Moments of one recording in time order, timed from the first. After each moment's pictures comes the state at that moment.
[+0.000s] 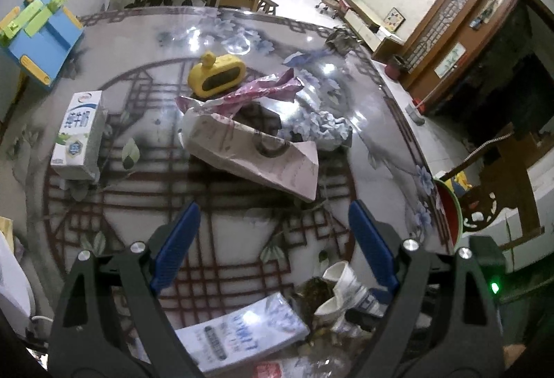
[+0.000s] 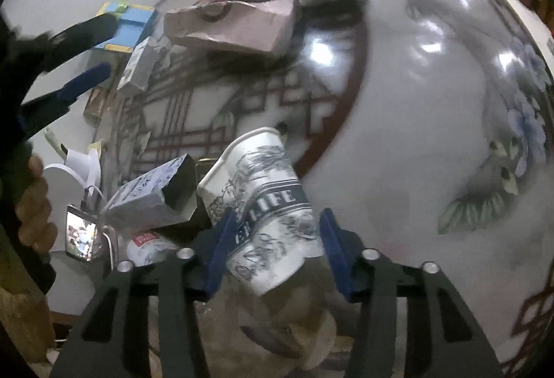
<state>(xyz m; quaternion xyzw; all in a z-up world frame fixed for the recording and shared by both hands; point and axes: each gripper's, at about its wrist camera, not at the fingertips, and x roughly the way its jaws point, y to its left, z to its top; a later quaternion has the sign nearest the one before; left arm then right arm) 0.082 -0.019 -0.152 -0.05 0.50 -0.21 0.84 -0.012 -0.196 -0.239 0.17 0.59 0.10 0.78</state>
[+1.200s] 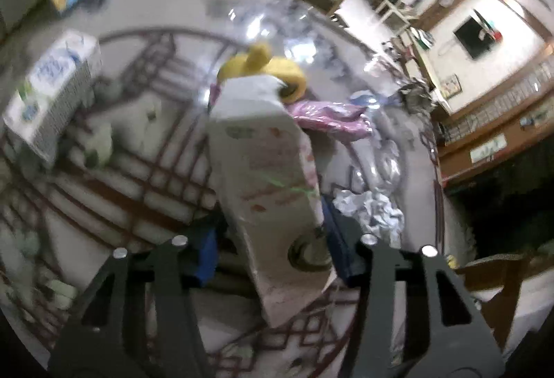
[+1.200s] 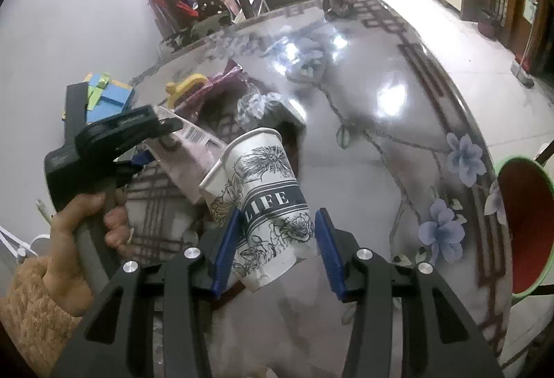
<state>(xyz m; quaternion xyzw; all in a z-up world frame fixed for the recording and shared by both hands) 0.163 -0.034 -0.204 -0.18 0.51 -0.08 0.84 0.016 -0.255 -0.171 0.16 0.49 0.02 0.86</state>
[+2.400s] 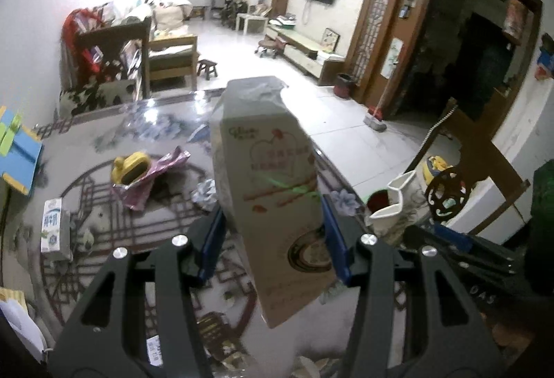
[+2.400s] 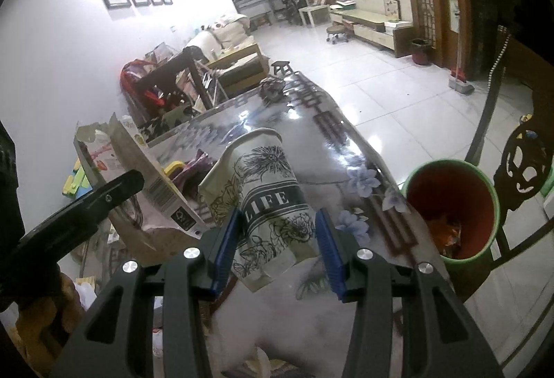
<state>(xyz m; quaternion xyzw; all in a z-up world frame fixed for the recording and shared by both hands) -0.005 -0.137 -0.045 0.04 0.36 -0.32 0.88 -0.098 -0.294 -0.081 0.21 0.35 -0.11 0.91</state>
